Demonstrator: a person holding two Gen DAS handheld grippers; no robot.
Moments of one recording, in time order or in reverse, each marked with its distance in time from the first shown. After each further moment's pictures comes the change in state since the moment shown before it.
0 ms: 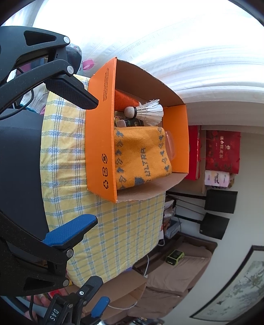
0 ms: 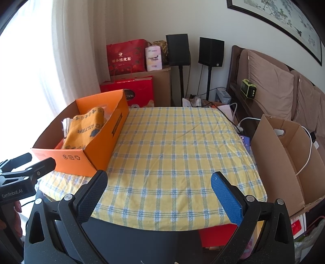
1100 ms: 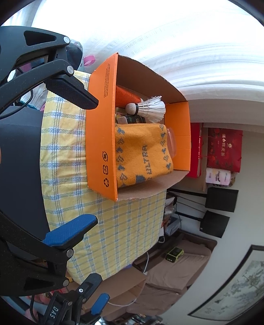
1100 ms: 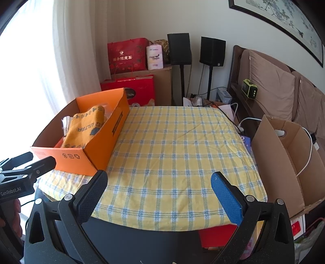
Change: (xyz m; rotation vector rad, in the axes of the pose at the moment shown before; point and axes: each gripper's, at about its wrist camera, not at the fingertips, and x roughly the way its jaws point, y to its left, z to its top) left arm 0.002 0.001 -0.001 -0.009 0.013 -0.032; right arm 0.002 0.003 0.001 -0.011 0.007 0.002
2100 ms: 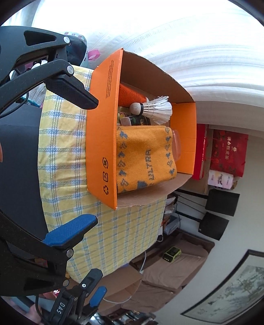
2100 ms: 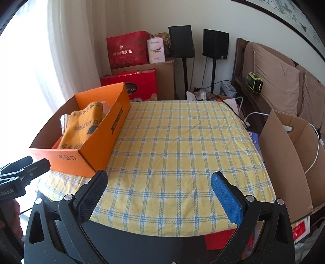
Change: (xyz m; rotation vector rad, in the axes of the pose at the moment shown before) left arm 0.011 0.015 -0.003 -0.046 0.020 -0.041; right arm 0.021 -0.002 0.005 0.018 0.042 0.025
